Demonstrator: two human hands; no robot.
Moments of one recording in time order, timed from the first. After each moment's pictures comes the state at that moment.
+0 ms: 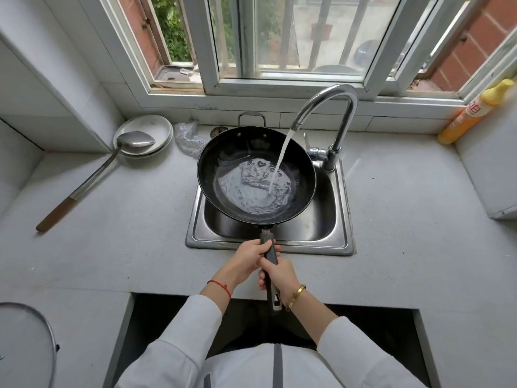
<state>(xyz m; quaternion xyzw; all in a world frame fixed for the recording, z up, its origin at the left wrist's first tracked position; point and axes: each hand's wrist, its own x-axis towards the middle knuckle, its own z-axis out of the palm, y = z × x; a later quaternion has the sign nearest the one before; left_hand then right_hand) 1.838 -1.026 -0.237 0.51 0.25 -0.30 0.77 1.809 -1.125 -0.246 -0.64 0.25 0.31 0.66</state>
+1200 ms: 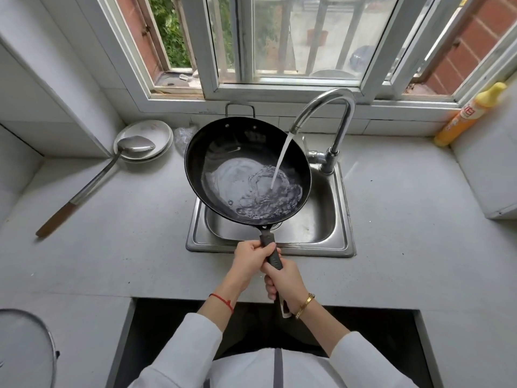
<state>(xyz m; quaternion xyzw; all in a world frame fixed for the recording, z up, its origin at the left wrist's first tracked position) 1.829 -1.029 -0.229 0.65 0.23 -0.19 0.70 1.797 -1.131 -0.227 -0.66 0.19 0.28 0.67</state>
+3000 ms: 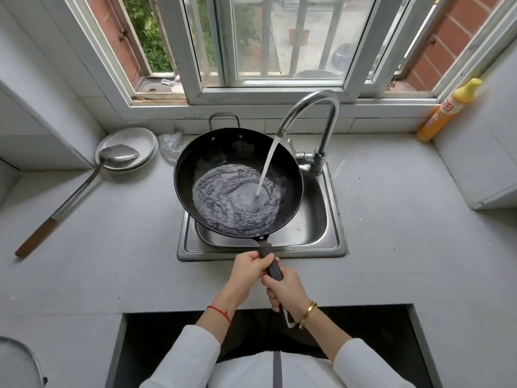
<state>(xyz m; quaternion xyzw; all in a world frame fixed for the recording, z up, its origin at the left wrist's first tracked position) 1.822 -1.038 -0.235 0.60 0.22 -0.24 0.73 1.792 -1.149 -0.241 -0.71 0.18 0.29 0.62</state>
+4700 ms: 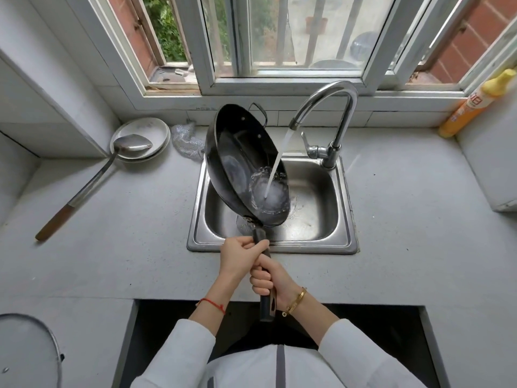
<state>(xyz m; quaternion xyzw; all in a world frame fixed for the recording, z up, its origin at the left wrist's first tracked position) 1.827 -1.006 -0.223 0.77 0.22 -0.12 0.59 1.811 -1.111 -0.240 -0.39 0.22 0.42 0.79</state>
